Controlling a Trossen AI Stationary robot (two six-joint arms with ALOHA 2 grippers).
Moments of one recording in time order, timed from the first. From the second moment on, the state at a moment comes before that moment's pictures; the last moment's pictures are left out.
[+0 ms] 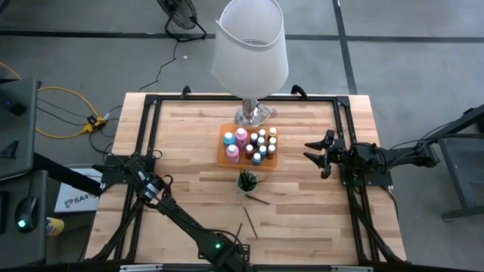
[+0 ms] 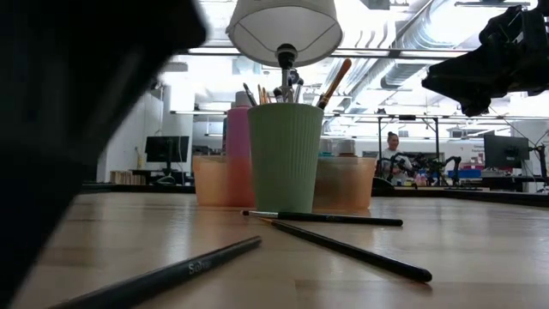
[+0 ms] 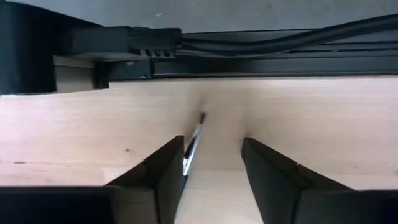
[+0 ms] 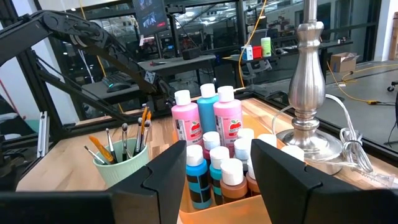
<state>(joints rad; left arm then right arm) -0.70 2.40 1.99 -0.98 0.04 0.90 0.12 0.05 0.01 0.08 0.34 0.16</state>
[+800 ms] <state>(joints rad) -0.71 2.40 1.98 -0.99 0.06 0.85 0.12 0.05 0.01 0.08 0.34 0.16</state>
